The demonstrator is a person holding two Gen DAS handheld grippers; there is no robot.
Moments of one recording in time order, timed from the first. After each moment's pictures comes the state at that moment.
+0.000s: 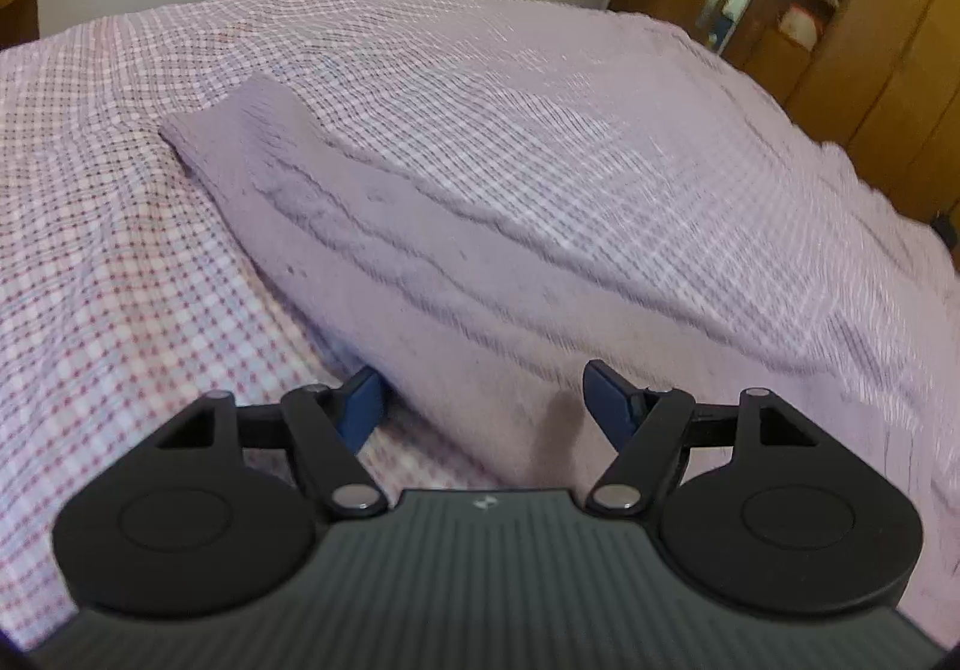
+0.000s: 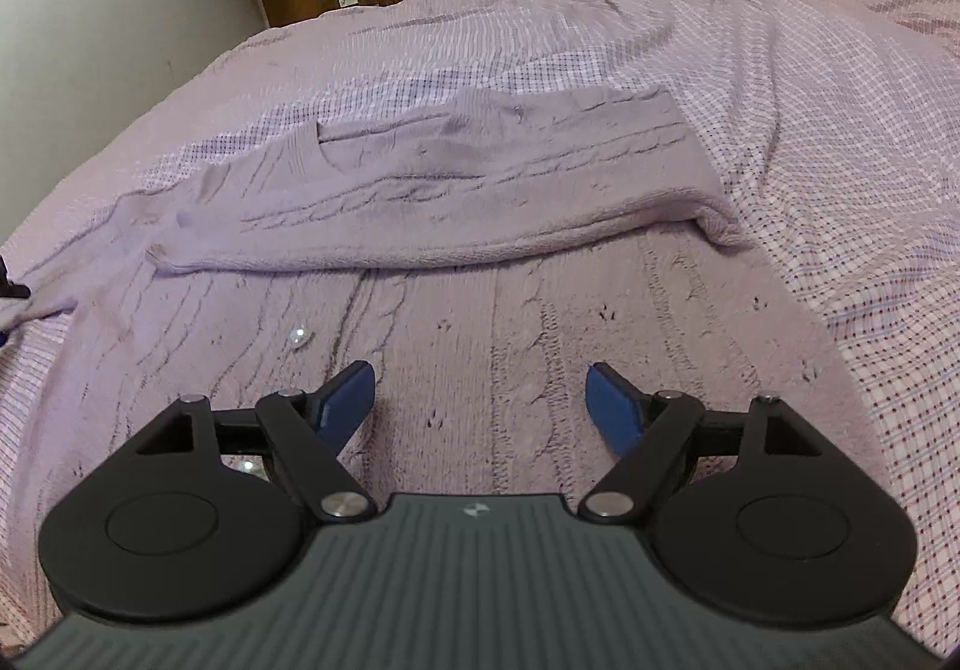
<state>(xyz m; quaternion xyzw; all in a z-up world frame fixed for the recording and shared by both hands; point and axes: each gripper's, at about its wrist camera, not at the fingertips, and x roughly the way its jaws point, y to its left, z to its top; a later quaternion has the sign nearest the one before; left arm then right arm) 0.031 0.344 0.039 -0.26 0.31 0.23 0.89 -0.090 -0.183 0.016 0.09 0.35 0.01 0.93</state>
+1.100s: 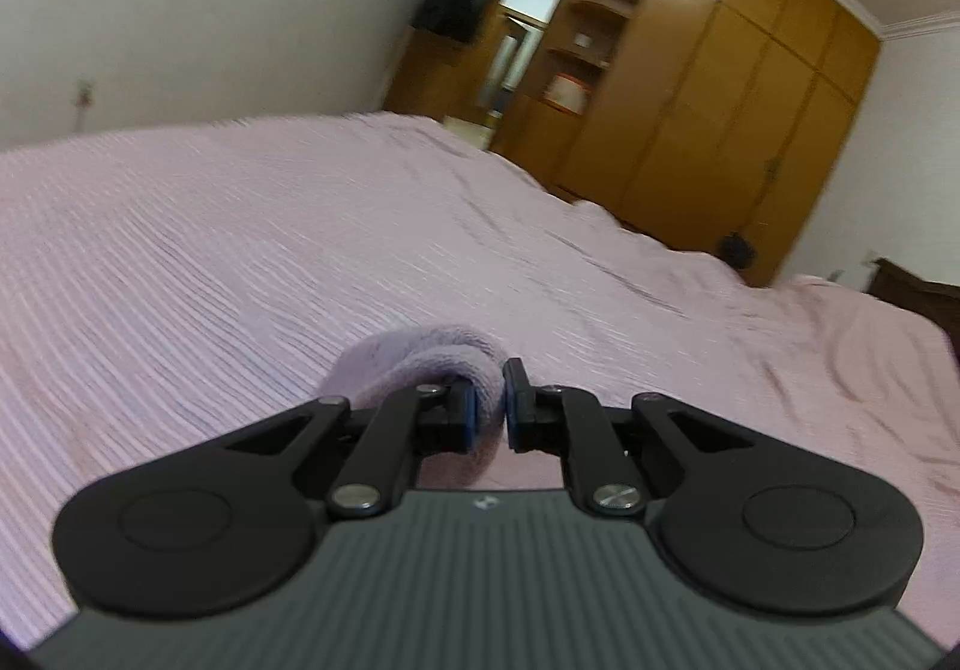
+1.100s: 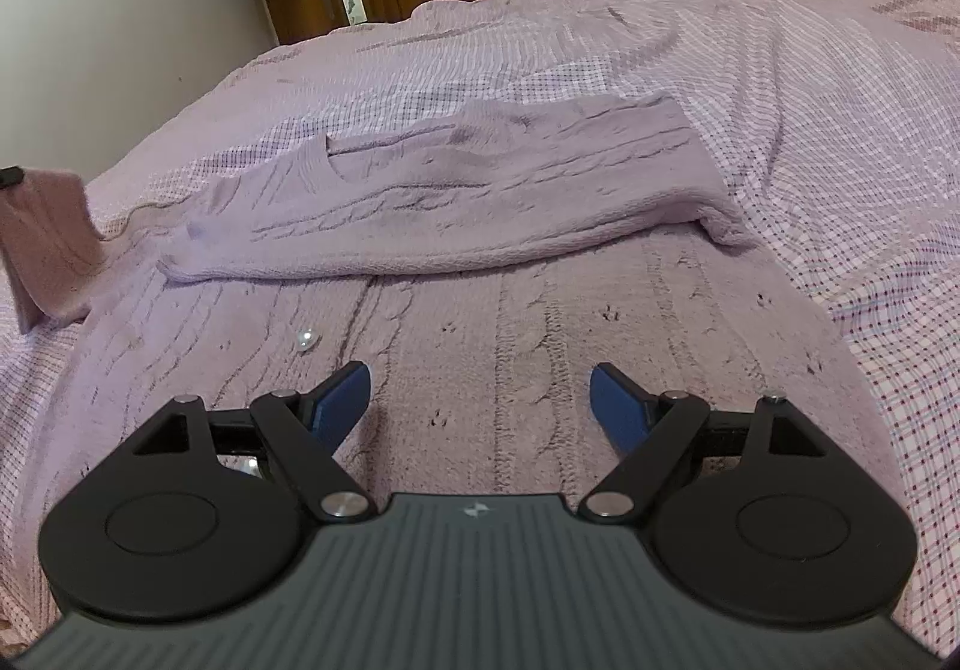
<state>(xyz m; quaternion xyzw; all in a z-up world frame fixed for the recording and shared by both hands) 0.017 0.217 0.124 -0.22 0.18 0.02 0.96 -0.098 -0.185 0.015 0.11 0.34 0.02 0.94</state>
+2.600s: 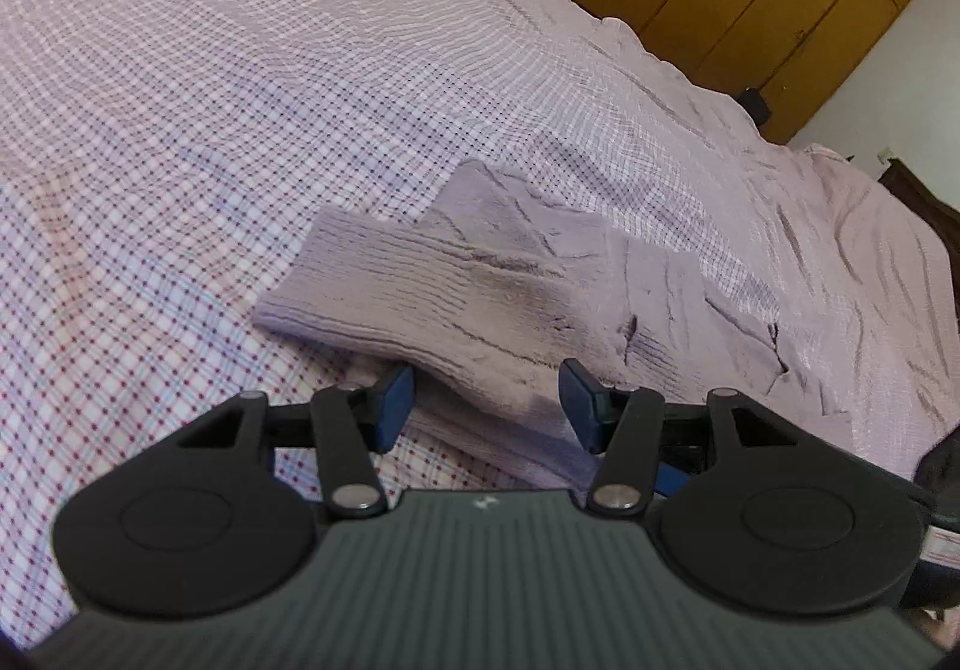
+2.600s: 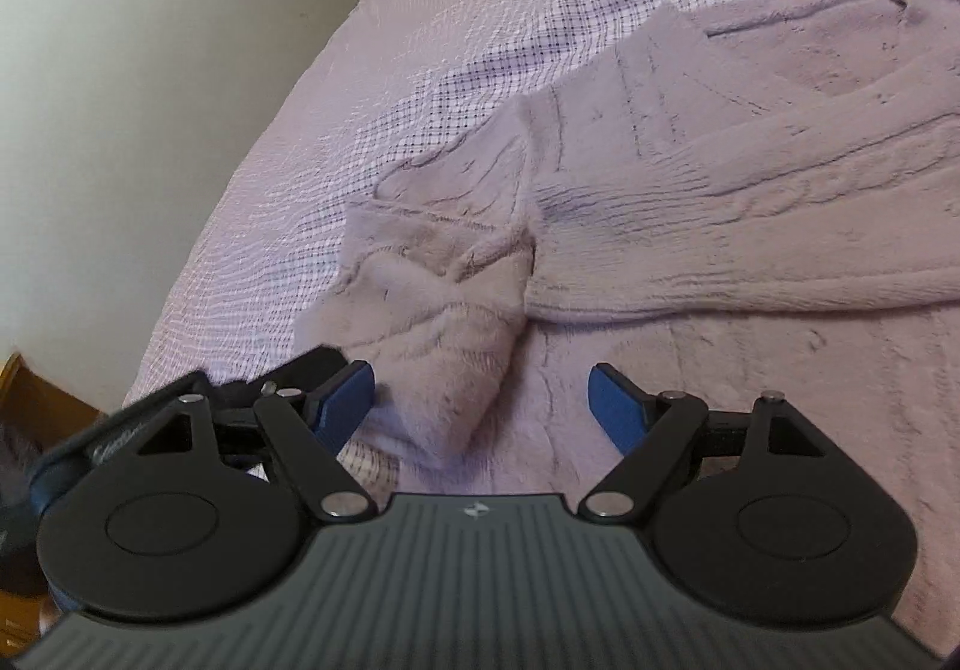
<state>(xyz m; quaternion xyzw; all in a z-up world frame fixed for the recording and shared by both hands) 0.031 0.248 0.052 -0.27 0.37 -0.01 0.89 0.058 0.026 0.025 0.25 0.44 0.19 0.84</state>
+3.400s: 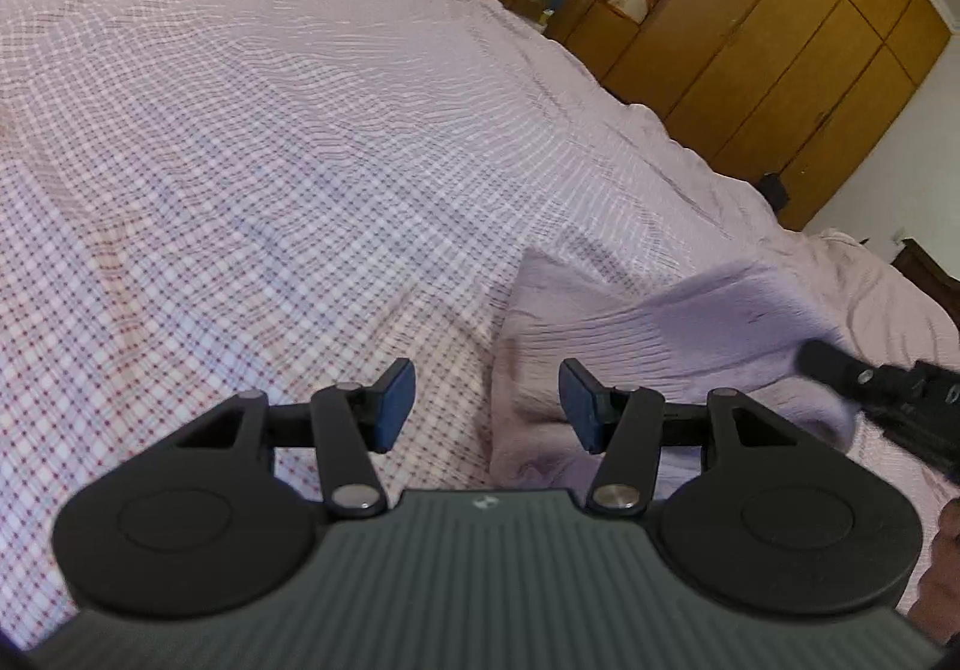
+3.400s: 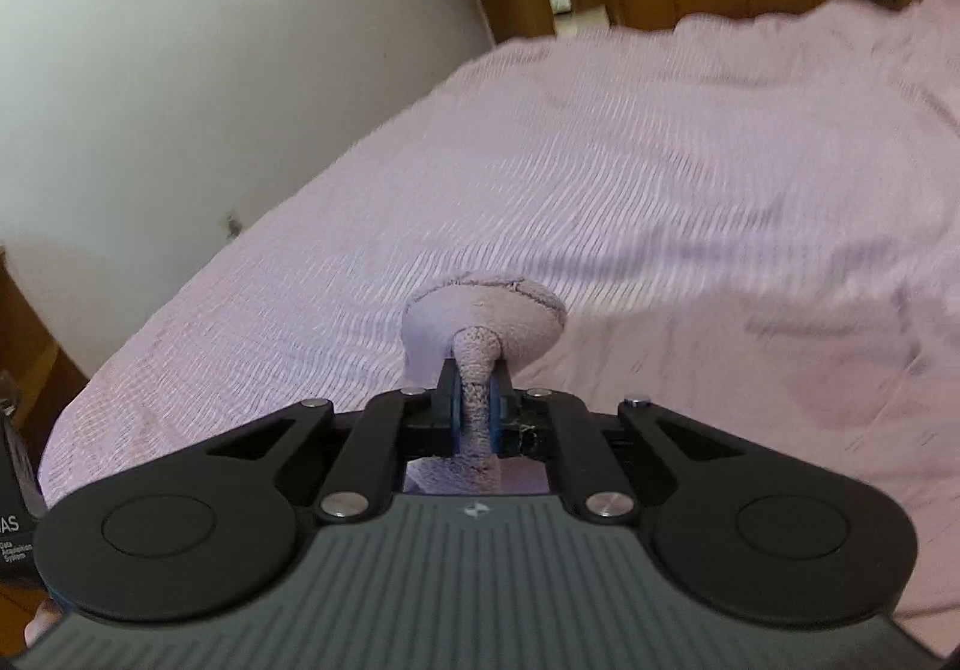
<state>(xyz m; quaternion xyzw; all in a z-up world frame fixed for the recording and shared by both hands) 0.014 0.260 0.071 -0.28 0.30 0.04 0.91 0.064 0.014 0.133 0.09 0.31 0.23 0.92</state>
